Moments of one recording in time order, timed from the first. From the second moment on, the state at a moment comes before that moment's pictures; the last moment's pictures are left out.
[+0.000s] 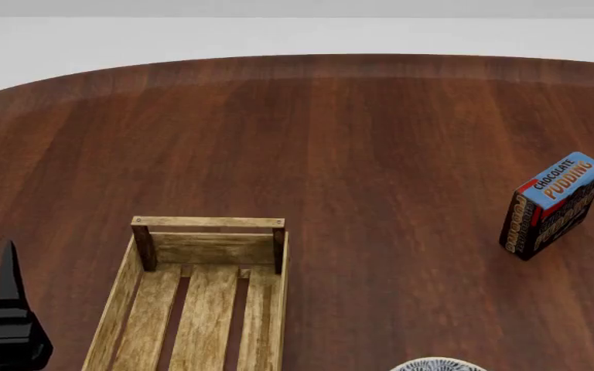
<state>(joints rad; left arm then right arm) -0.11 -0.34 0.04 0.81 -0.30 -0.72 -0.38 0.13 0.37 -0.35 -0.39 0.31 1.13 0.15</state>
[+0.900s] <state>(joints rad) -0.12 -0.35 0.06 0.80 -0.31 -0.71 -0.40 0.19 0.39 -0.42 -0.31 0.27 1.14 0.14</state>
